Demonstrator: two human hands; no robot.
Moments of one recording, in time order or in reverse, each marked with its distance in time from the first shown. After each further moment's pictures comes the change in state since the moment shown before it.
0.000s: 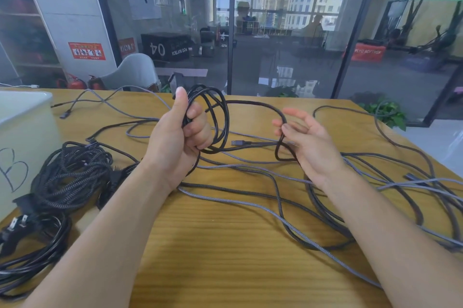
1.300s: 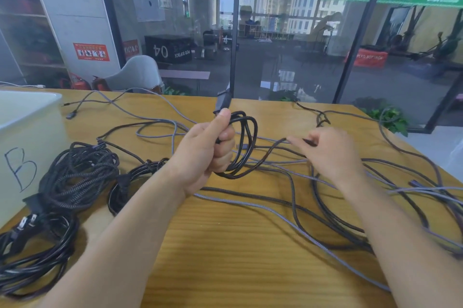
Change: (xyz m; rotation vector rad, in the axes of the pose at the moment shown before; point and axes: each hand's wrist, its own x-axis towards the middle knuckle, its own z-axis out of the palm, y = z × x) left_hand -0.007 -0.007 0.010 0.294 -0.151 -0.136; right_hand -0.001 -0.014 -0.016 -1.254 0.095 -0.194
